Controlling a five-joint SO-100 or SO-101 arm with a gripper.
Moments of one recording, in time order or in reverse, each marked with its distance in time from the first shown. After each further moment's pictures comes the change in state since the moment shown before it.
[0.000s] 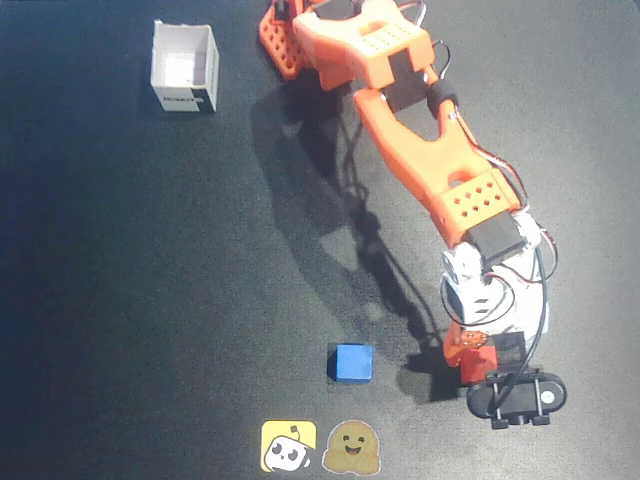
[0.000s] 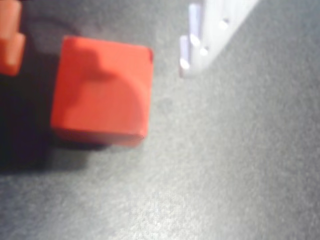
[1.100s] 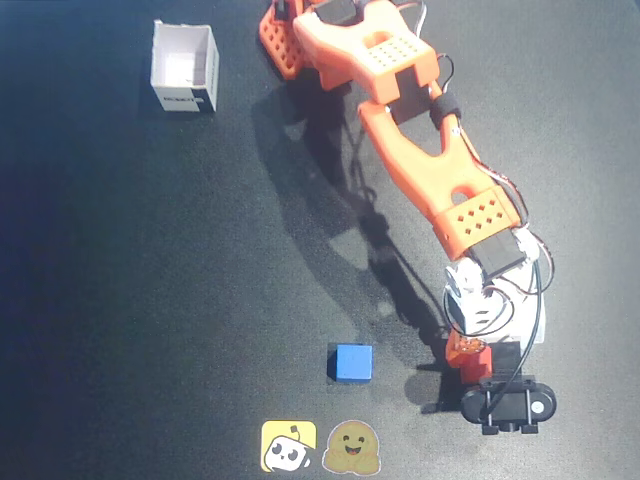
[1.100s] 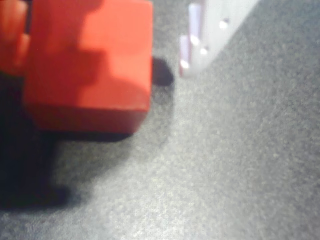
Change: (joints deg) arm -0.3 -5.3 0.0 -4.3 3.8
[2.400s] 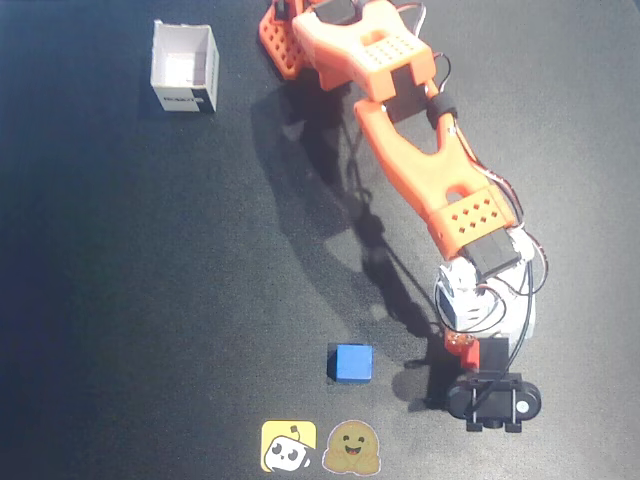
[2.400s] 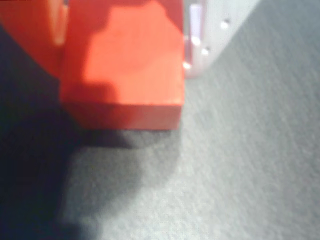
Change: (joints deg) arm 1.1 1.9 0.0 7.3 1.1
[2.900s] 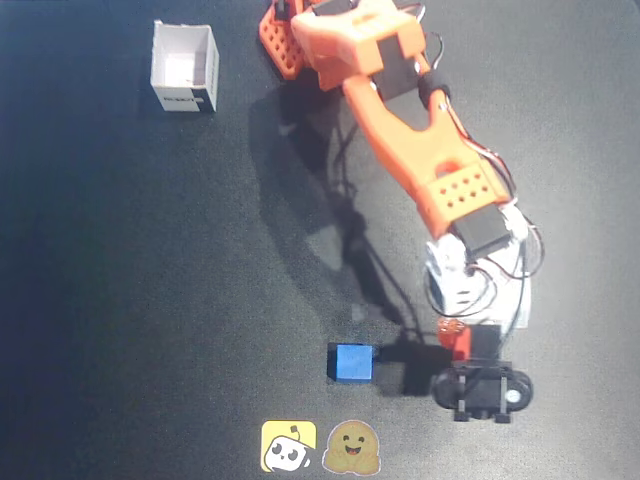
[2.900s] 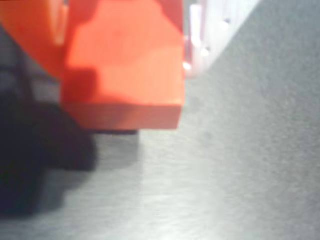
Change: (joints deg) arm 2.3 11.3 6.3 2.4 0.0
